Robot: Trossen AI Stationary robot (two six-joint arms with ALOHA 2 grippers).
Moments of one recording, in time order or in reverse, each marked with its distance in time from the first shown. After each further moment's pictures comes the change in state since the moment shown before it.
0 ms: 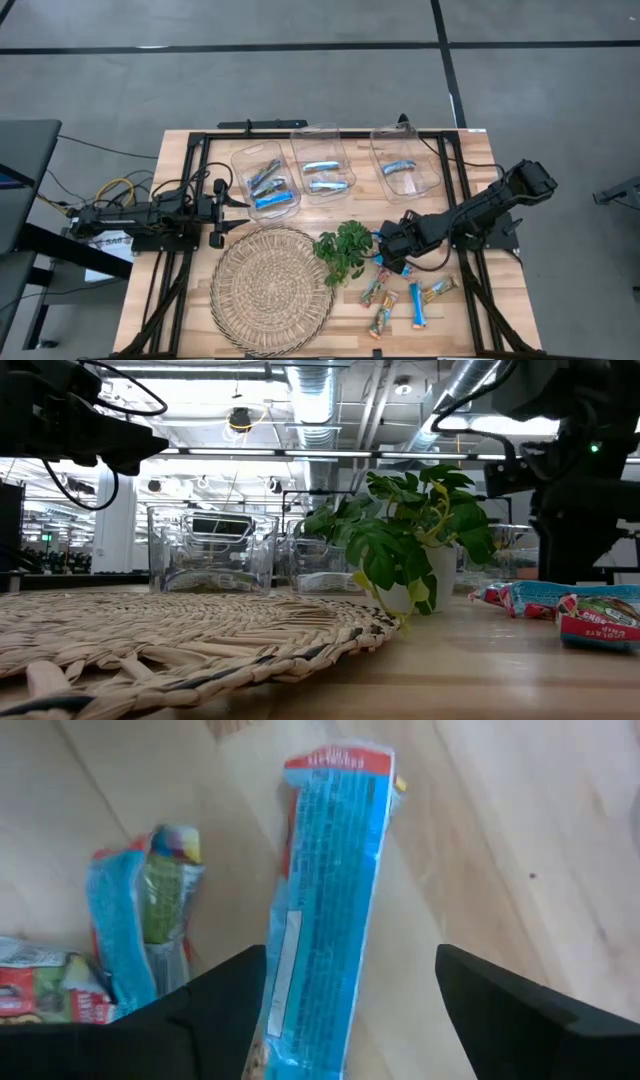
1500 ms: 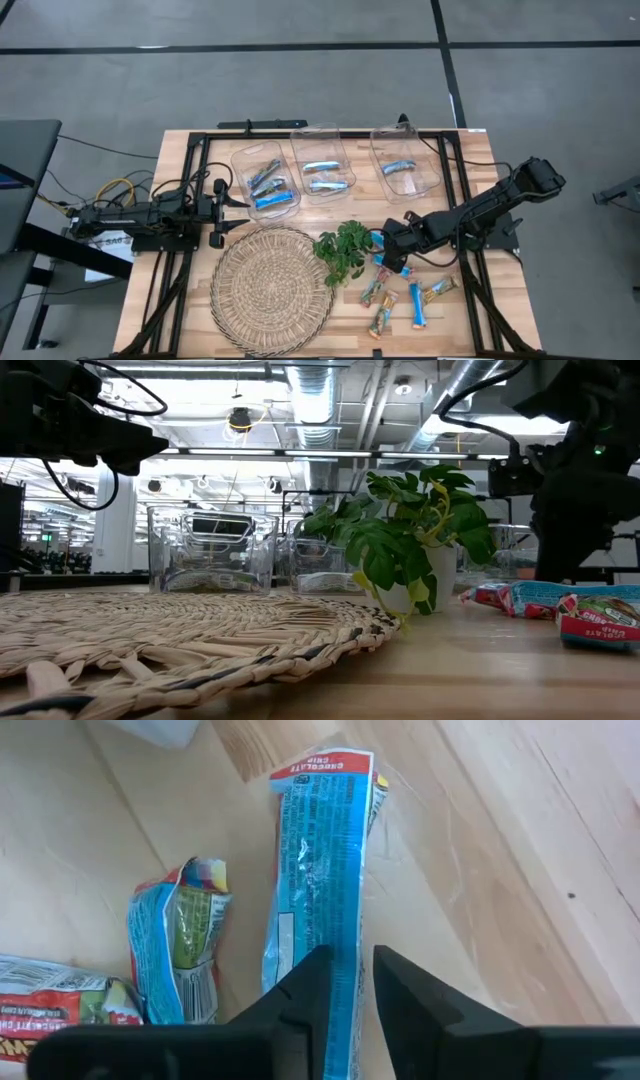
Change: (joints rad) left arm 0.000 0.000 0.000 0.000 0.000 0.000; right arm -0.007 -0.084 -0.108 0.177 -0.003 0.018
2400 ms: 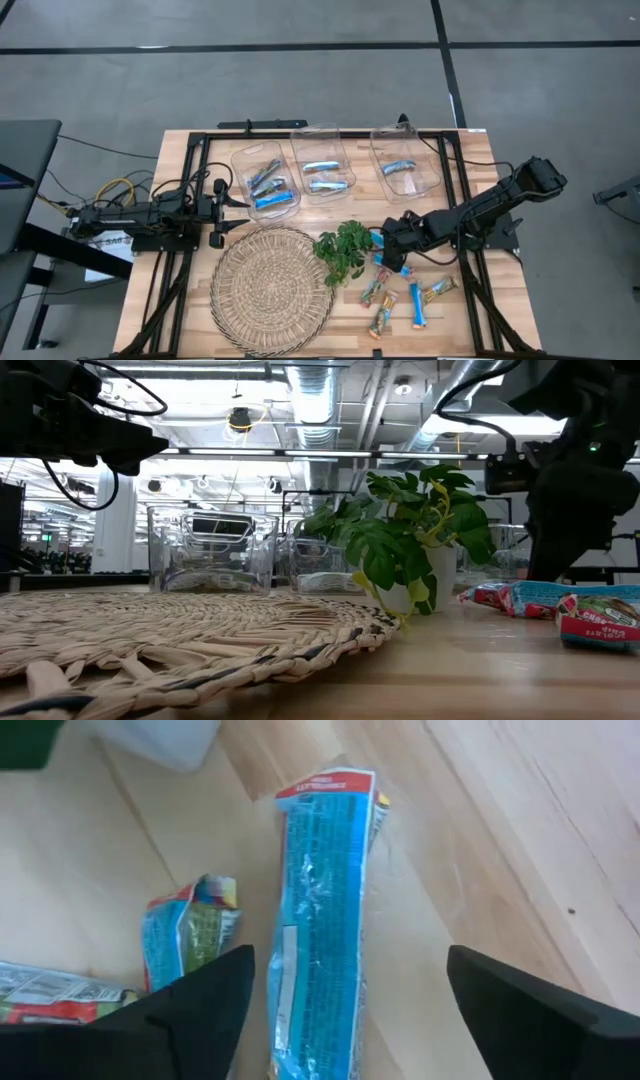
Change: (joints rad) left arm 0.000 0.000 0.000 0.000 0.000 0.000; right arm -0.014 -0.015 -0.001 0.017 -0.003 -0.017
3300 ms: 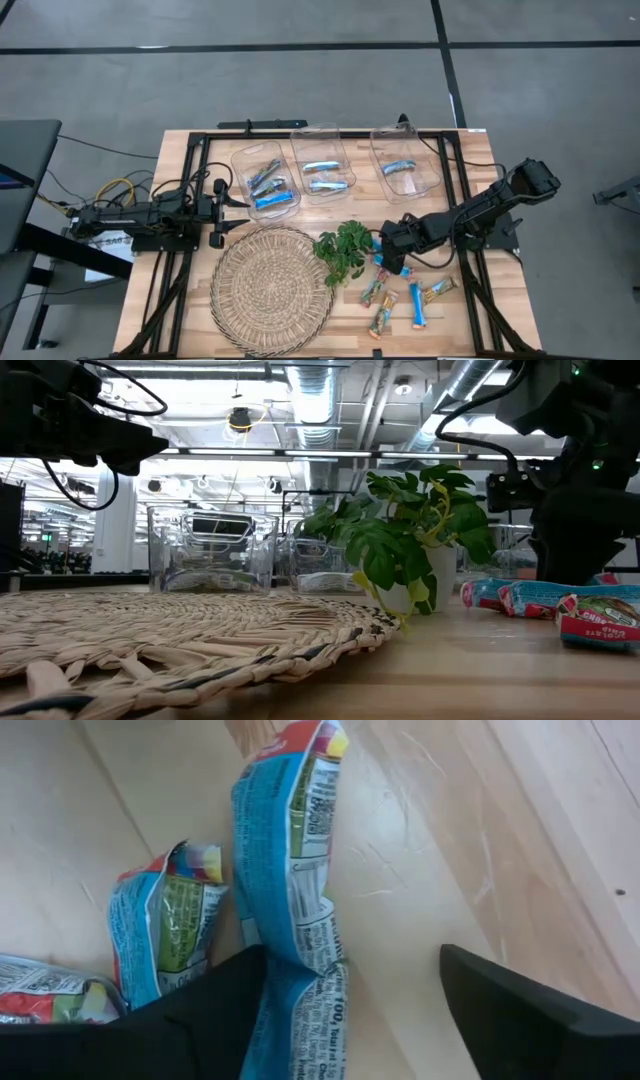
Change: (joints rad) left arm 0.000 0.000 0.000 0.000 0.000 0.000; right arm 0.003 0.066 -0.021 0.047 -0.044 -0.001
